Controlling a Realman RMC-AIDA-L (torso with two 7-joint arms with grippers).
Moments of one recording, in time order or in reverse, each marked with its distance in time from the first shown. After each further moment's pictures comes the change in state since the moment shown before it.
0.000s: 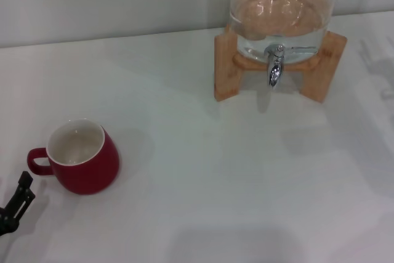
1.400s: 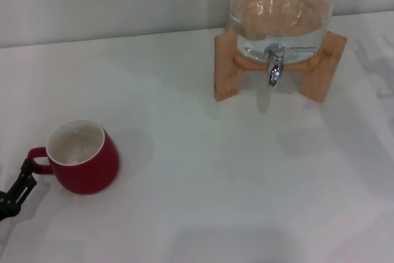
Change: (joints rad) left arm -0.062 0.011 0.000 0.004 -0.019 0.067 0.000; right arm 0.005 0.005 0.000 0.002 0.000 0.034 0.000
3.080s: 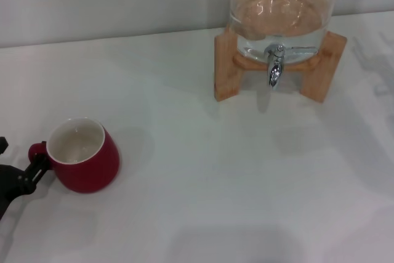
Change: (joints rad) left arm -0.099 0.004 -0.001 -0.006 0.012 0.127 0.006; right arm 0.008 0.000 0.000 0.014 0.000 0.011 0.000
